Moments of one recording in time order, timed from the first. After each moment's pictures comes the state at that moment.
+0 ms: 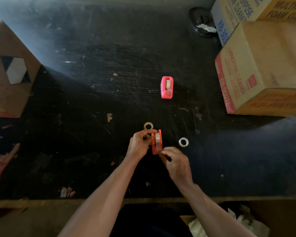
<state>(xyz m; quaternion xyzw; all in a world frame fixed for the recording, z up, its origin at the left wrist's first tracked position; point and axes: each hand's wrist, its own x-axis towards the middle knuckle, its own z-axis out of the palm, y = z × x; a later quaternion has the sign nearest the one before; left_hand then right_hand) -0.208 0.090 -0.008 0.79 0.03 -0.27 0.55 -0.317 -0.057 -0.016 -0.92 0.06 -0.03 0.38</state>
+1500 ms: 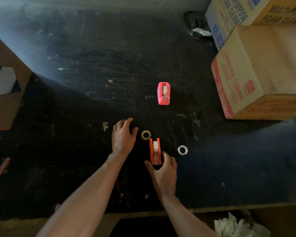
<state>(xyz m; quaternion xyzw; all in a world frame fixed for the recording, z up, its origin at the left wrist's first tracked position) -0.142 0.109 -0.027 0.95 0.00 -0.10 0.28 -0.299 -0.006 -0.021 -0.84 0.34 0.05 0.42</state>
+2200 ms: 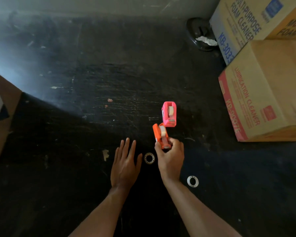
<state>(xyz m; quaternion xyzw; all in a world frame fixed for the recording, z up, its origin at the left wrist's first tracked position) -0.124 0.118 -0.066 0.97 -0.10 -0.06 0.20 -0.141 -0.028 -0.002 -0.81 0.38 -0.12 0.44</state>
